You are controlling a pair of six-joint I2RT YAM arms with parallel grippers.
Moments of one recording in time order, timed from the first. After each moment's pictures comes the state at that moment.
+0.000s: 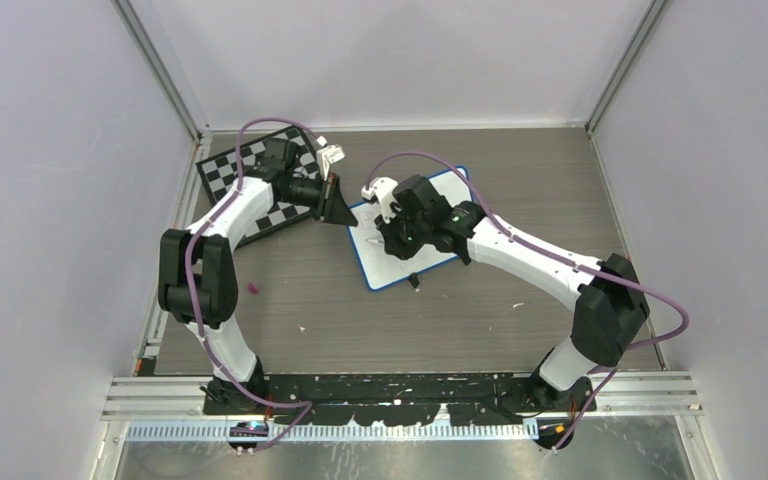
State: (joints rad) left arm -0.20 1.77 1.37 -0.60 1.05 0.21; right arm 0.81 1.58 1.29 -0.50 -0.08 -0.03
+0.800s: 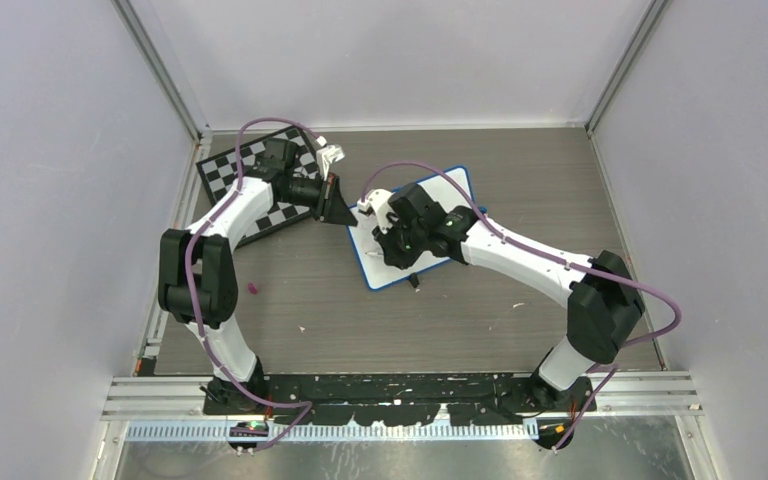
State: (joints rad) left arm -0.20 1.77 1.37 -0.60 1.05 0.22; right arm 0.82 1.61 1.28 -0.51 -0.11 -0.05
